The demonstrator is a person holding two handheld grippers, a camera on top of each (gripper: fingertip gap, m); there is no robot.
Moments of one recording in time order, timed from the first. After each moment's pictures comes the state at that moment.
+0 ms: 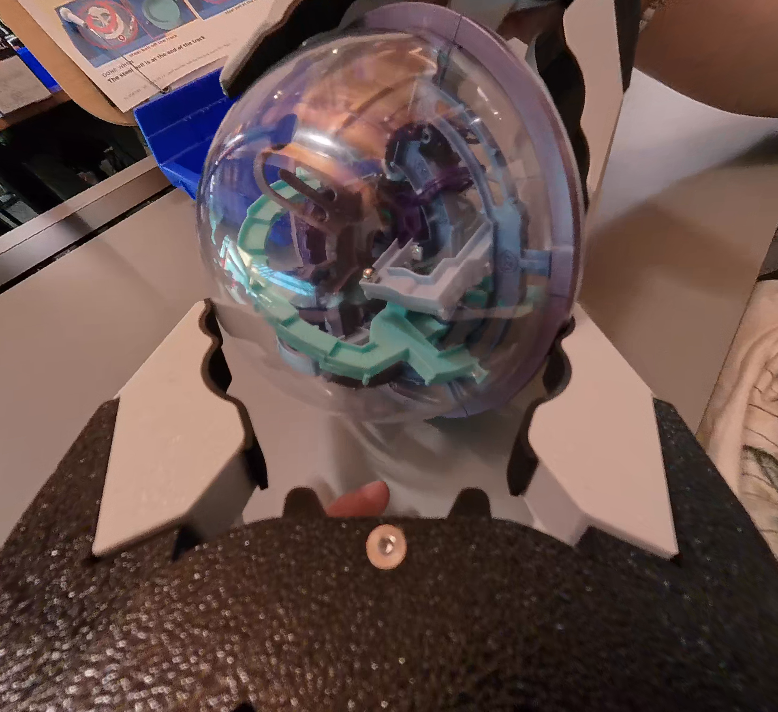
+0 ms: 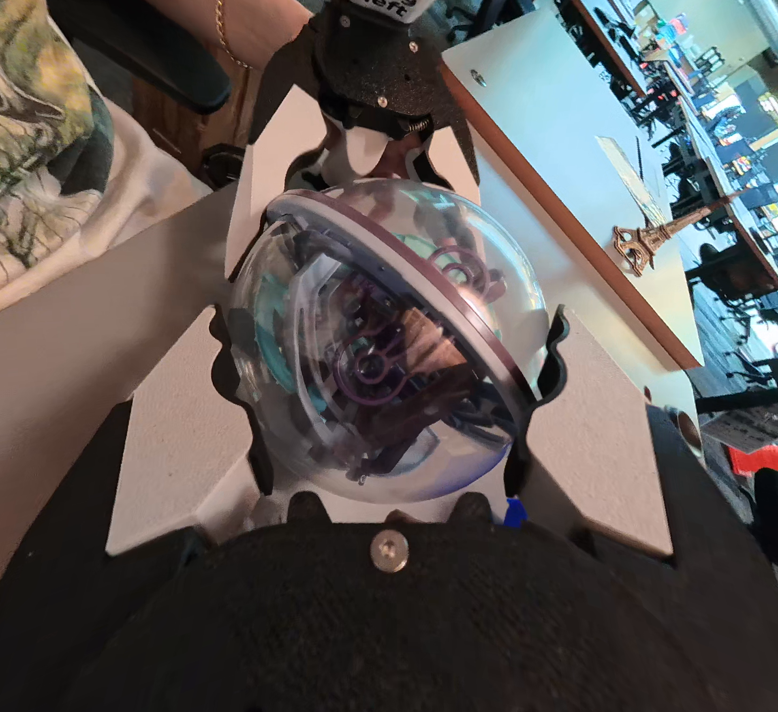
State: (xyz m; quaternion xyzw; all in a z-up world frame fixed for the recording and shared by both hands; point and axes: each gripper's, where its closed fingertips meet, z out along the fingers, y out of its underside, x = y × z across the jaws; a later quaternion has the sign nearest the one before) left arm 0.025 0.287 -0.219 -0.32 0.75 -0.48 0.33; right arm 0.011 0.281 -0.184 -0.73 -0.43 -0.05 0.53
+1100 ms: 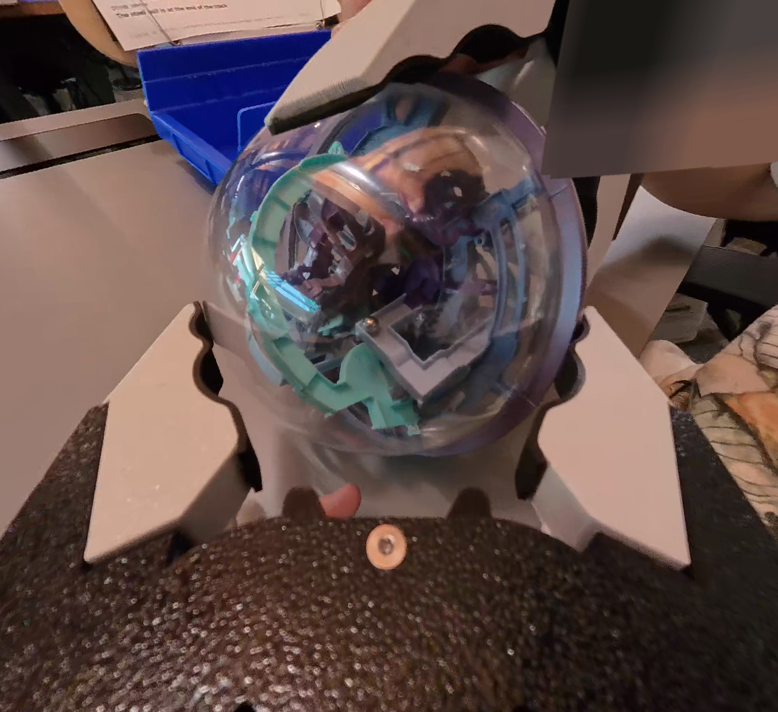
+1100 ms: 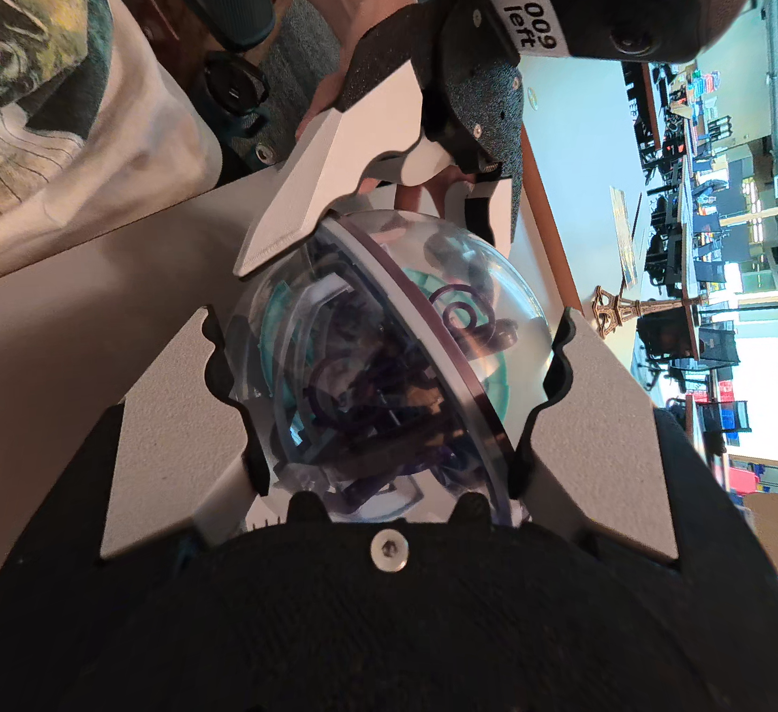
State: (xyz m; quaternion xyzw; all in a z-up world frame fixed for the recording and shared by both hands) left arm 0.004 0.293 -0.208 -0.39 0.70 -0.53 0.27; right arm -0.037 0.304 -0.197 -0.69 -0.55 -0.14 0.45
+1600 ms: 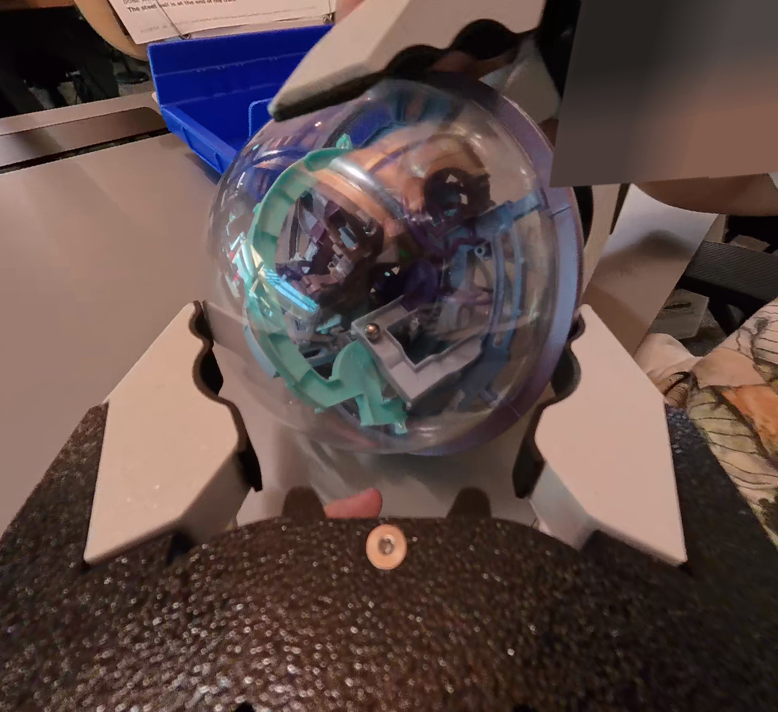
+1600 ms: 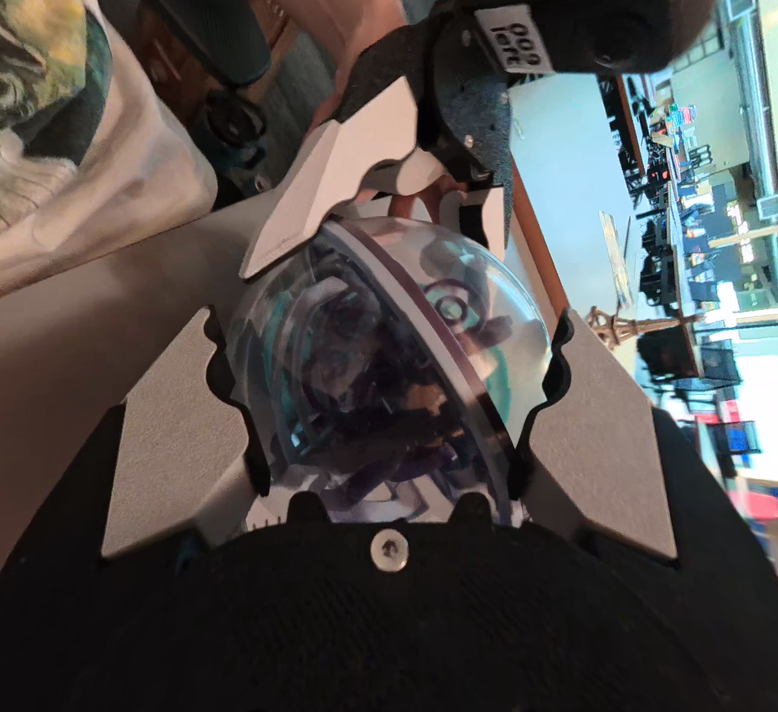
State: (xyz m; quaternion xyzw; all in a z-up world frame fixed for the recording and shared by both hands) left arm -0.001 0.302 -0.208 -0.40 0.70 -0.53 0.26; right arm -0.043 0.312 -0.193 -0.67 -0.55 -0.12 0.49
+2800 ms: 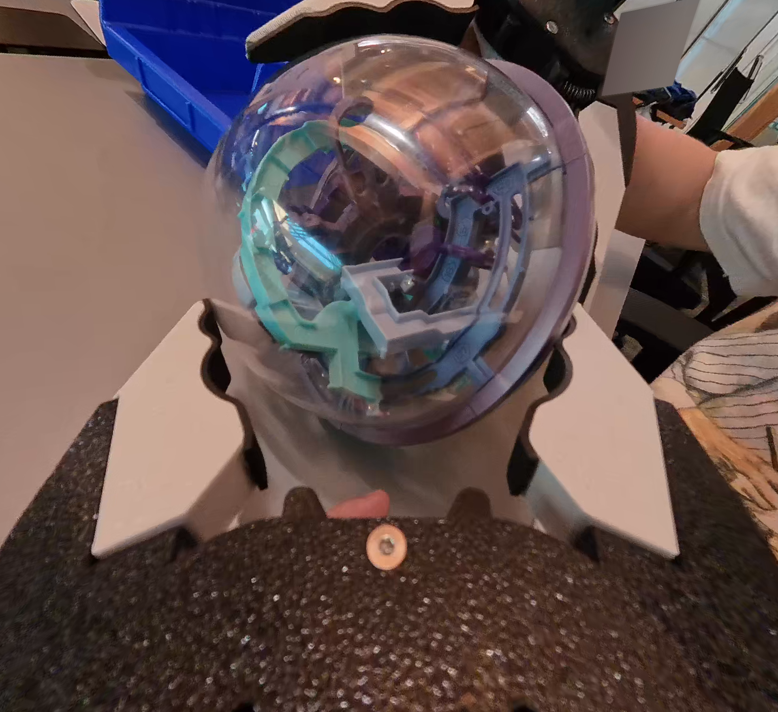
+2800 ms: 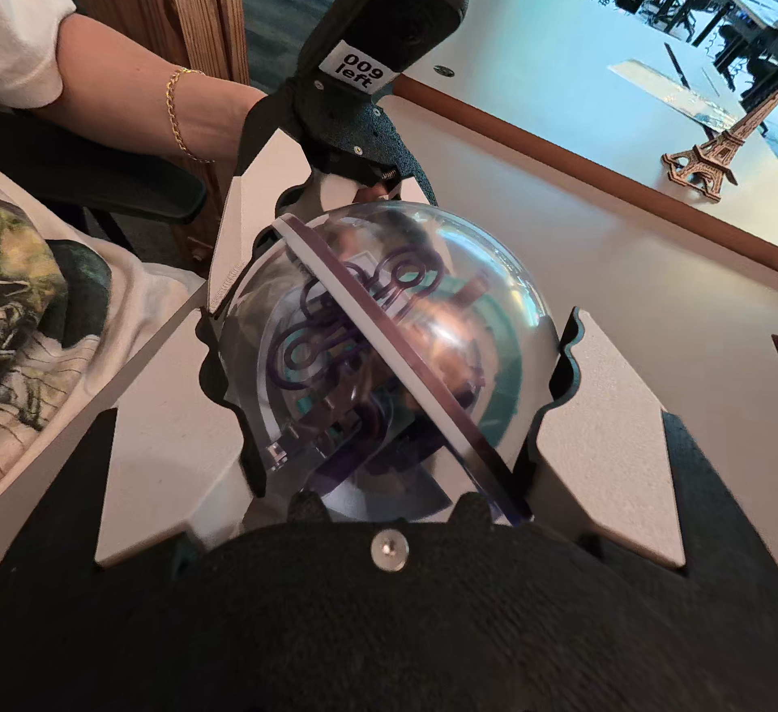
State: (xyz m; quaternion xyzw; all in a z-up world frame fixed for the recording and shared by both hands) left arm 0.024 0.313 -0.218 -0.43 0.67 -0.59 0.14; right arm 0.010 0.332 -0.180 -0.79 -0.30 0.06 0.54
